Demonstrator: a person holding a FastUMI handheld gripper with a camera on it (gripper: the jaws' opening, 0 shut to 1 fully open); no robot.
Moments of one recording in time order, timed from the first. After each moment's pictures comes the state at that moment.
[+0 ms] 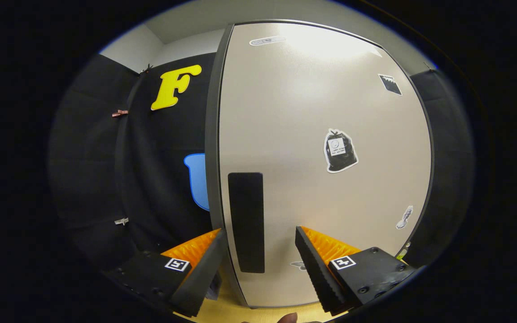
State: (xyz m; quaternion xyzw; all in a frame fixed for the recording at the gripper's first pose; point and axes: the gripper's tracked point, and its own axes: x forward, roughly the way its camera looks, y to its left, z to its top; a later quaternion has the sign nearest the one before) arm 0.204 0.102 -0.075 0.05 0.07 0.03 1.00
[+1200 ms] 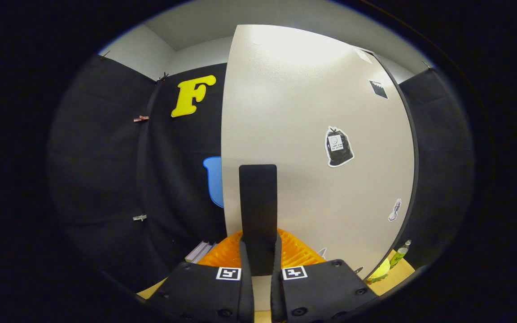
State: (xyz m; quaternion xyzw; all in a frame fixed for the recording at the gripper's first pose) arm 0.125 0.101 -0.060 0.05 0.04 0.09 0.99
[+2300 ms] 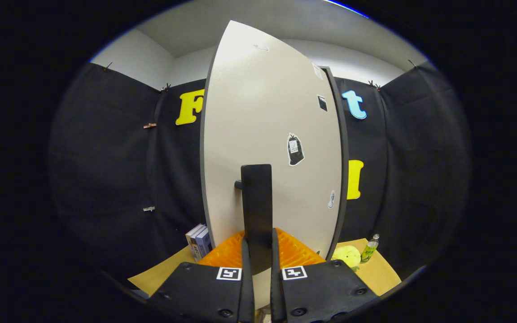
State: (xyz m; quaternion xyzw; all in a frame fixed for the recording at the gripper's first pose) arm 0.015 0.000 -0.044 0.05 0.04 0.08 0.99
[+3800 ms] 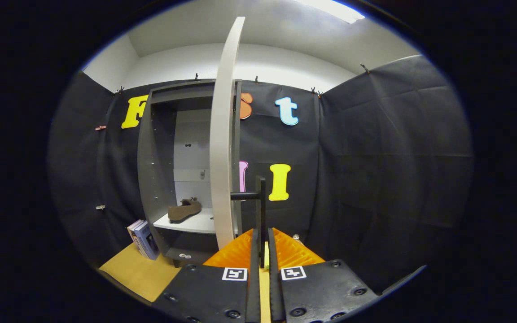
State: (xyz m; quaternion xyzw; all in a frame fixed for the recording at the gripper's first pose) arm -0.047 -0.207 -0.027 0.02 0.03 -0.08 1.00
